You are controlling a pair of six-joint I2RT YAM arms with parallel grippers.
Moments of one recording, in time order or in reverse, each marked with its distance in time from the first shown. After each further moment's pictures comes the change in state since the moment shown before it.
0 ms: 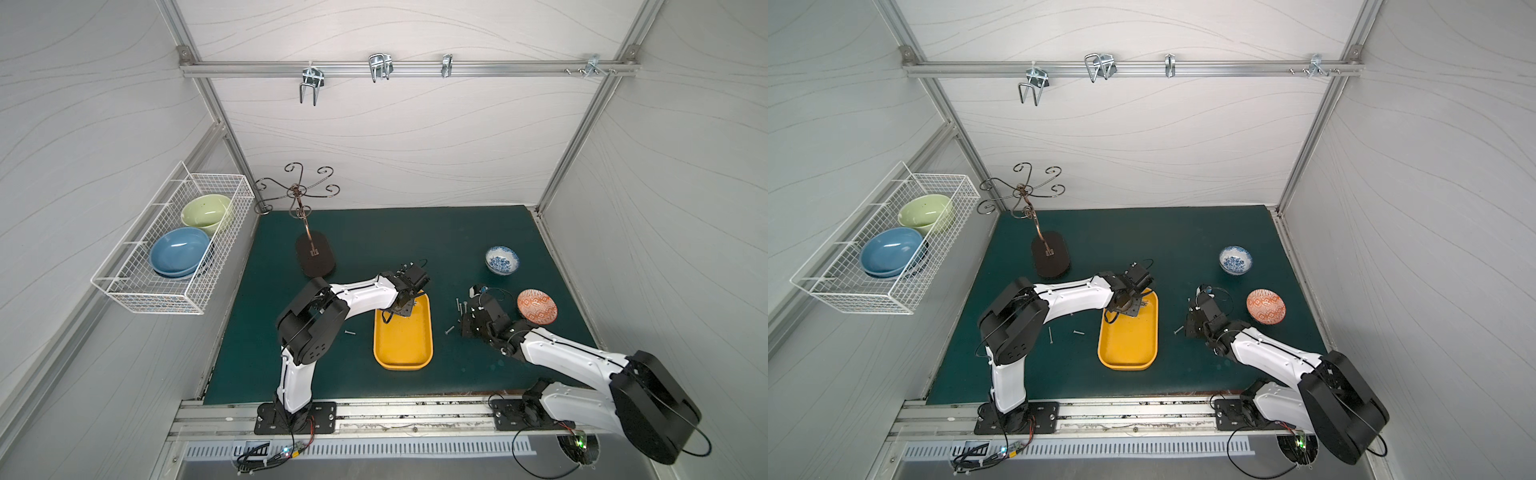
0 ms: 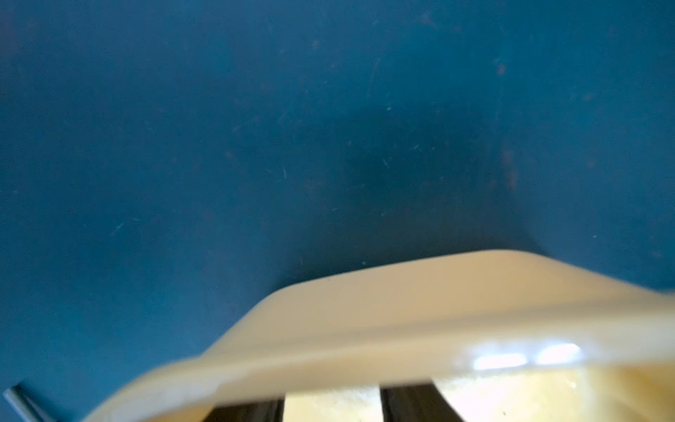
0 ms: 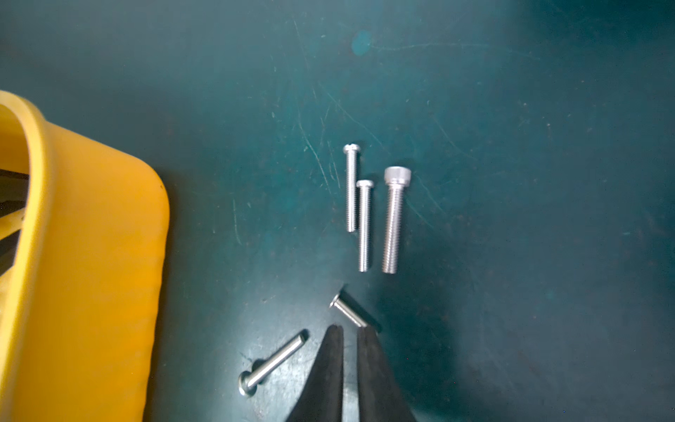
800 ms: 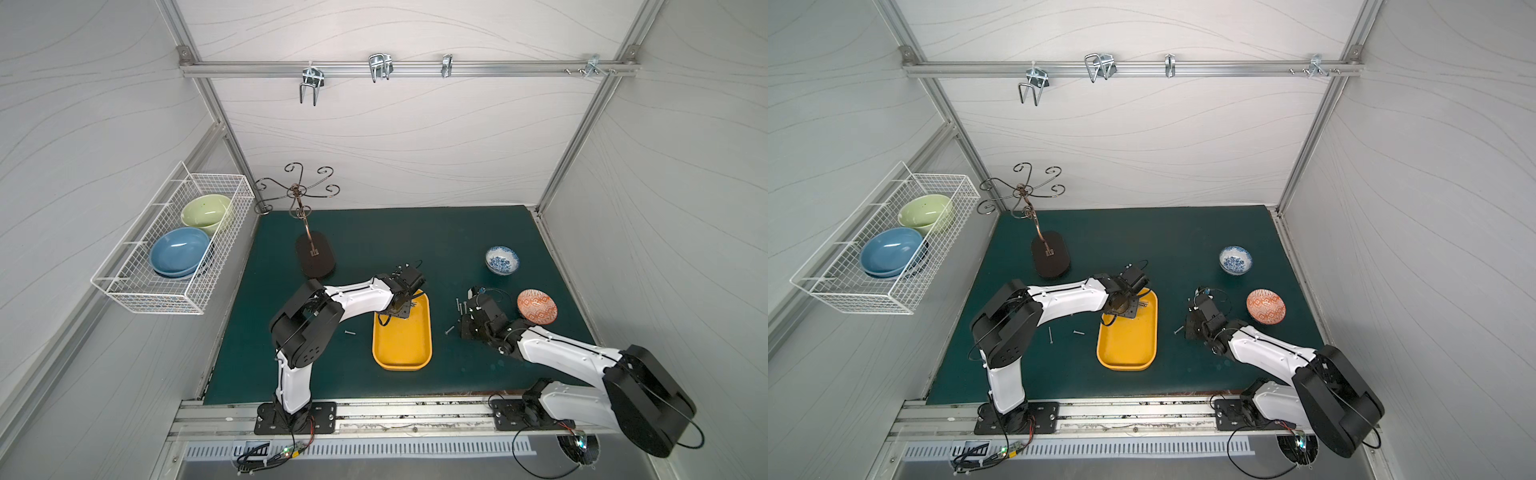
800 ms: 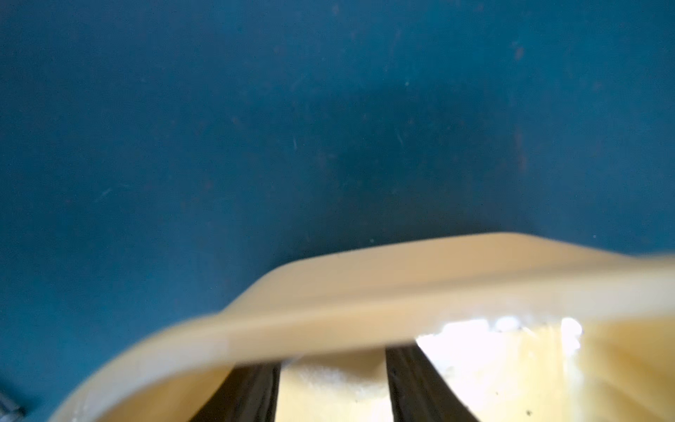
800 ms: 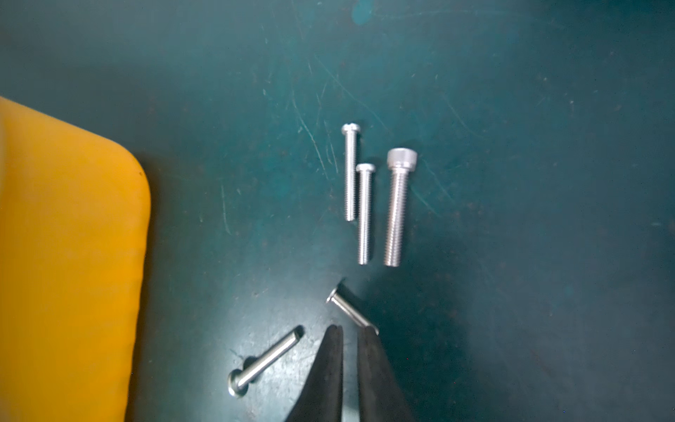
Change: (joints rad) left arm 0.006 -0.051 -0.065 0.021 0.040 -0.054; right arm 0.000 0.037 0.001 0.001 -0.019 -0.001
